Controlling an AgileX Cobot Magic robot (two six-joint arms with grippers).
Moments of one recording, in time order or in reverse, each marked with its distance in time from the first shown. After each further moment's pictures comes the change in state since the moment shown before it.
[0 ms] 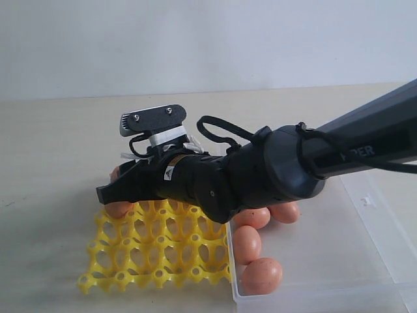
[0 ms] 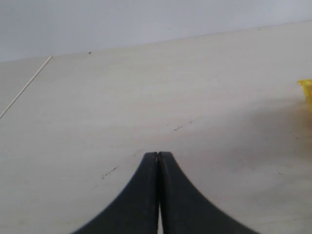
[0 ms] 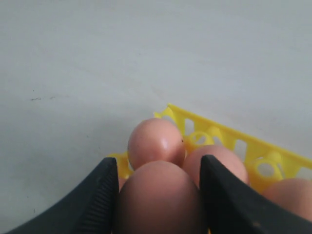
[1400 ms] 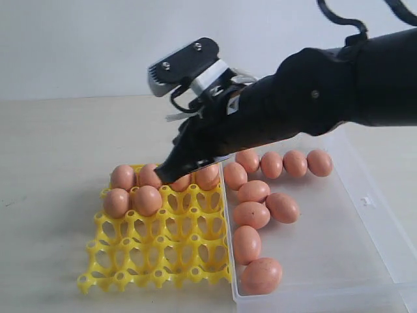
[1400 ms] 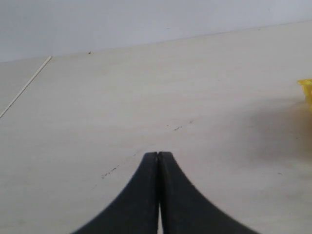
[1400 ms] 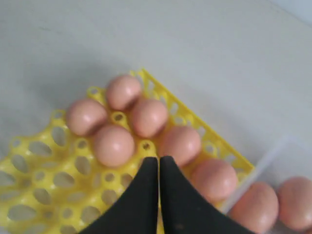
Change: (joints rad) left arm 0.000 0.000 0.000 0.000 0.000 0.000; right arm -0.132 -0.392 0.056 -0.059 0.541 -0.351
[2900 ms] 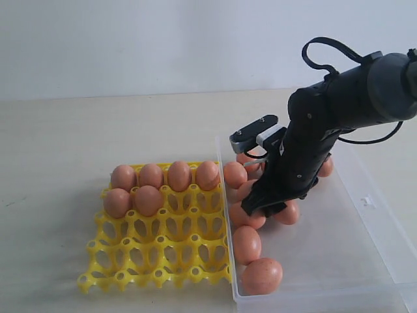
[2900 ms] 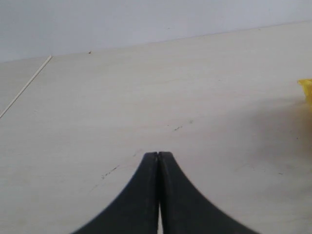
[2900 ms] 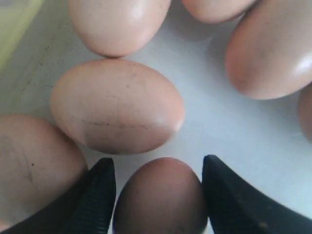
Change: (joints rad) left arm 0.000 0.000 0.000 0.000 0.000 0.000; right arm -0.257 0.307 -0.072 -0.281 0.360 0.236
